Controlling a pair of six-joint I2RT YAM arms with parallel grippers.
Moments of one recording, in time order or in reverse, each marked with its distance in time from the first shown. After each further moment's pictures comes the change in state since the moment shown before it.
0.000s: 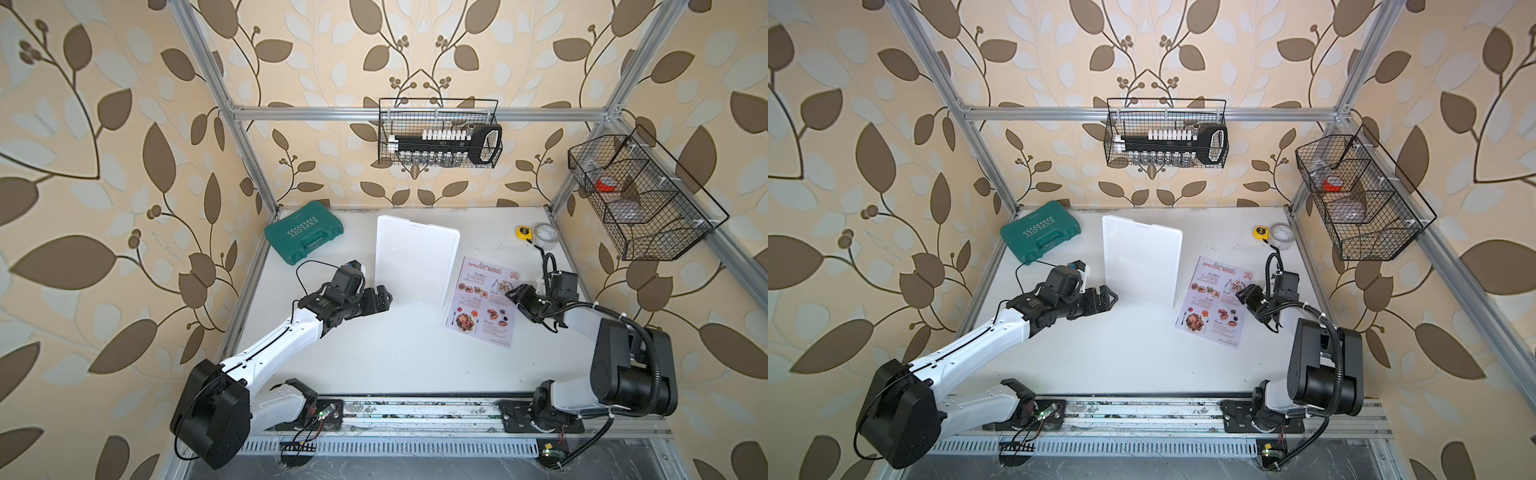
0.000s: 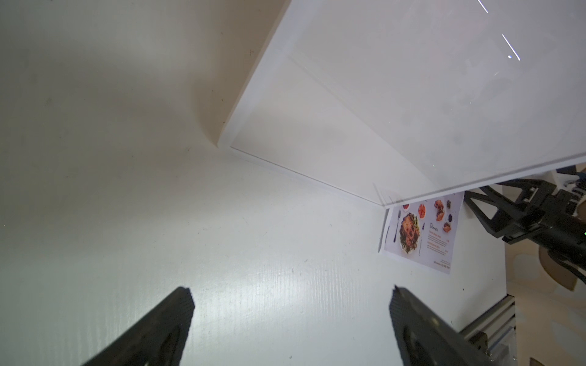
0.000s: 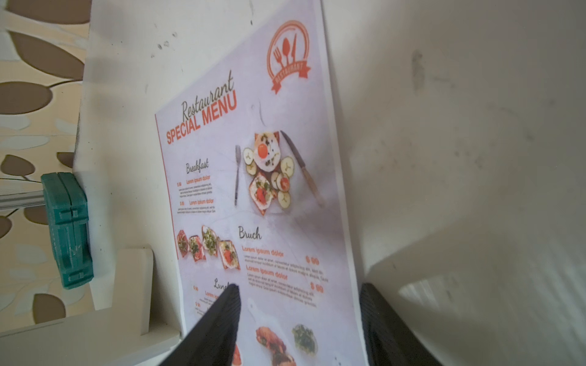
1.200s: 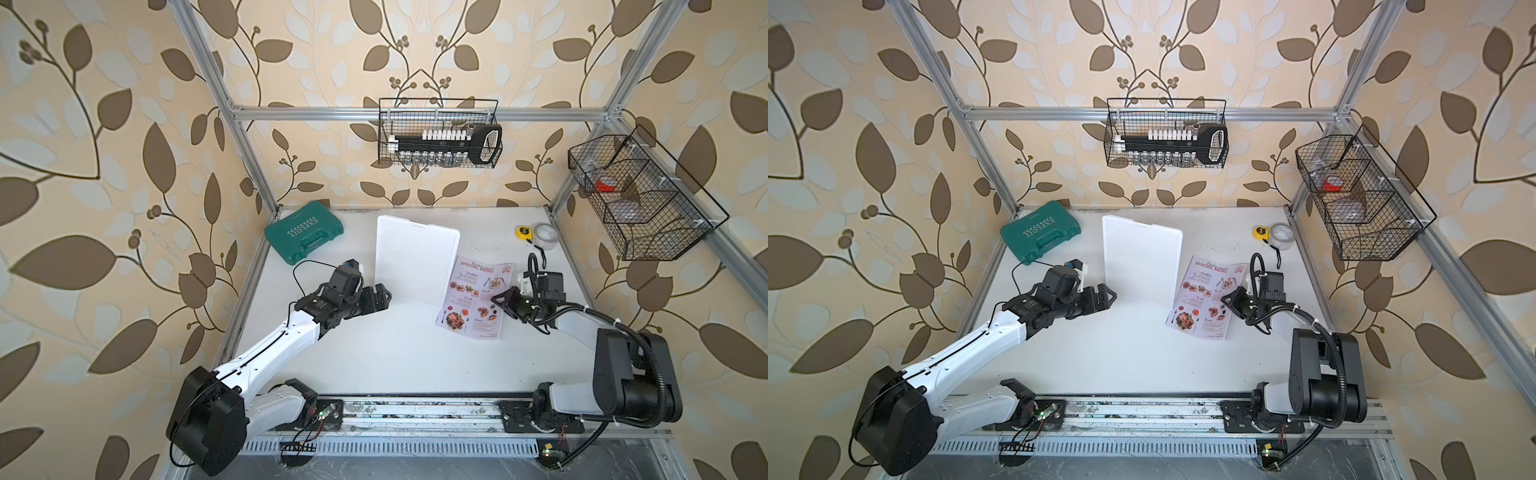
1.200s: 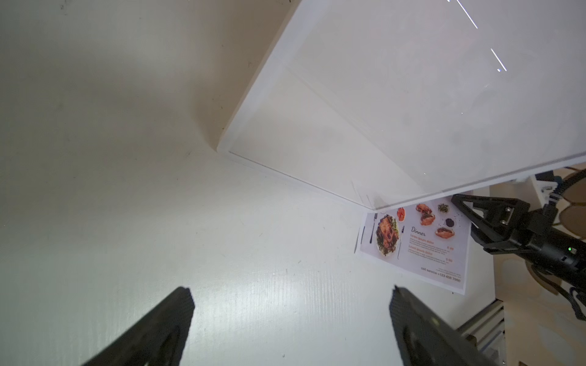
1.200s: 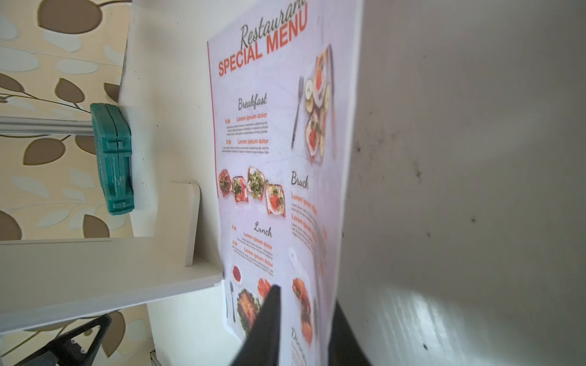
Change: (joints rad) left arm 0.000 -0.040 0.012 -0.022 -0.015 -0.023; right arm 0.147 -0.044 -0.028 0.010 -0.101 0.038
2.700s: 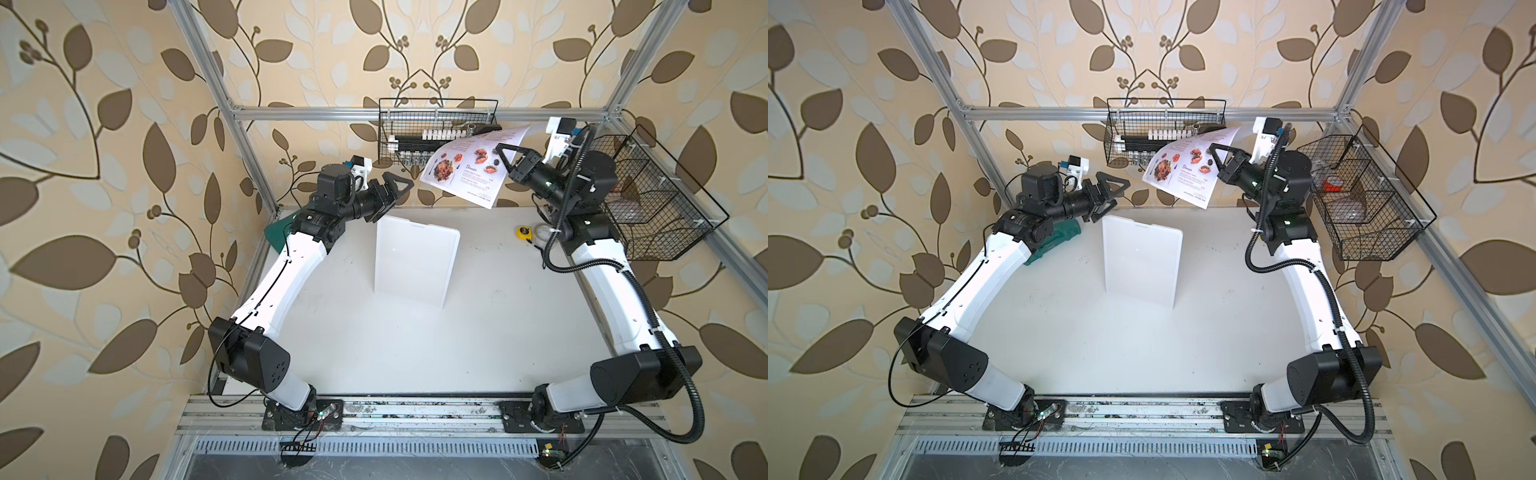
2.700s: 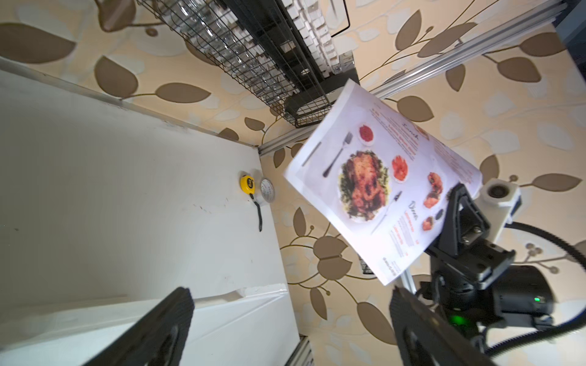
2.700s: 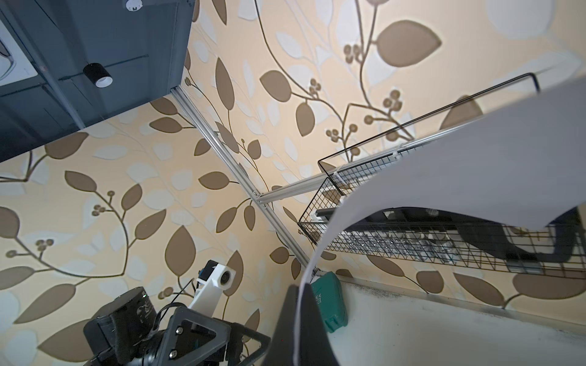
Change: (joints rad) left arm 0.153 0.434 0.924 0.132 0.436 -0.282; right arm 0.256 0.101 1.085 0.205 0.047 0.152
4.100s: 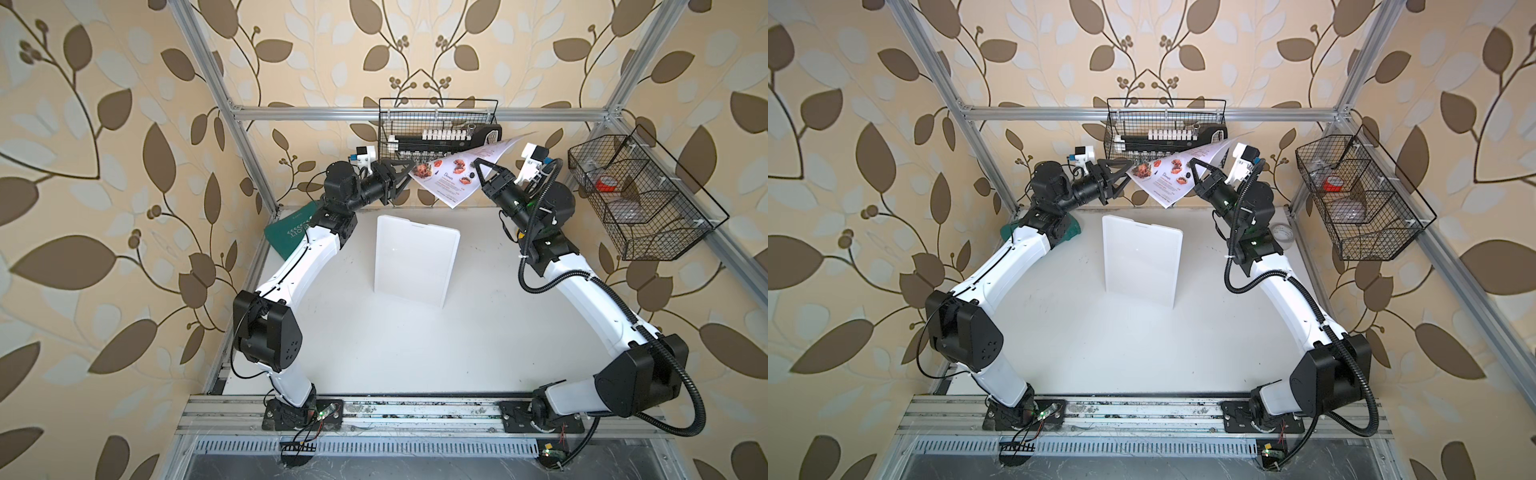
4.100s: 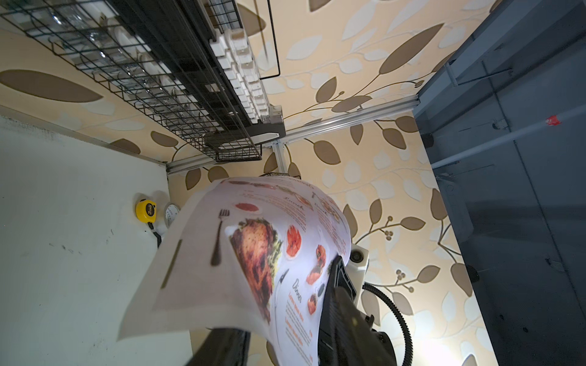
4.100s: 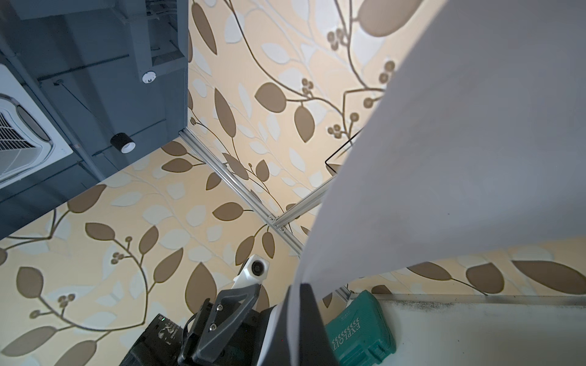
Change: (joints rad) left arm -0.001 0.138 -0.031 0.534 0.045 -0.430; right arm 0.145 -0.066 -0.314 0.327 0.260 0.214
